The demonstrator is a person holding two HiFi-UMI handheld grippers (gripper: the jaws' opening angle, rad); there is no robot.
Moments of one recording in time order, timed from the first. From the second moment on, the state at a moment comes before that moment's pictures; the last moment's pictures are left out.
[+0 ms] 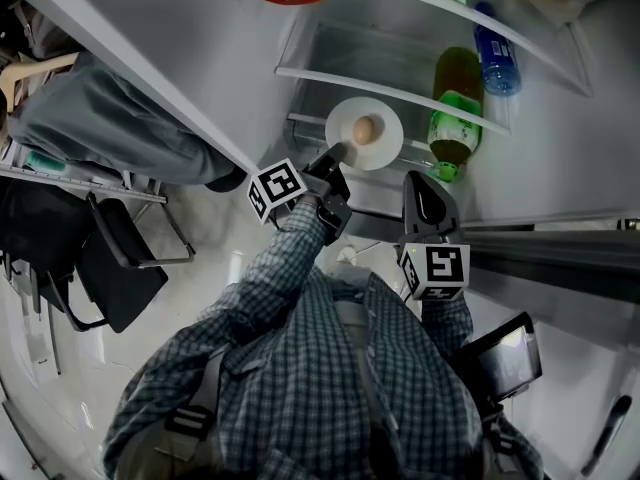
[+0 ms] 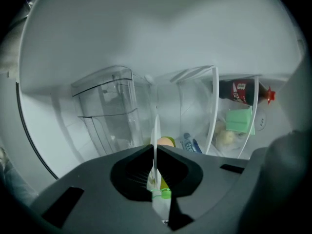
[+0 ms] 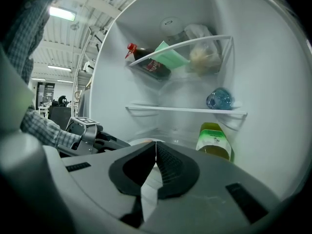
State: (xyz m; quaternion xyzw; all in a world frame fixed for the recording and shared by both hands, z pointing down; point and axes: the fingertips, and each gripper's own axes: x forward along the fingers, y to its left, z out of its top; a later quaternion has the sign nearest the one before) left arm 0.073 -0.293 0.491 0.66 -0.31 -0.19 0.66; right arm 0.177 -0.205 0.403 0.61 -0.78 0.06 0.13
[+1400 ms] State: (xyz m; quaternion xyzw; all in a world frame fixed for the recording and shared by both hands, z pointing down) left arm 0.084 -0.330 0.505 0.62 -0.34 -0.22 0.68; right arm 0.191 -0.217 0.412 0.61 -0.78 0.08 0.13
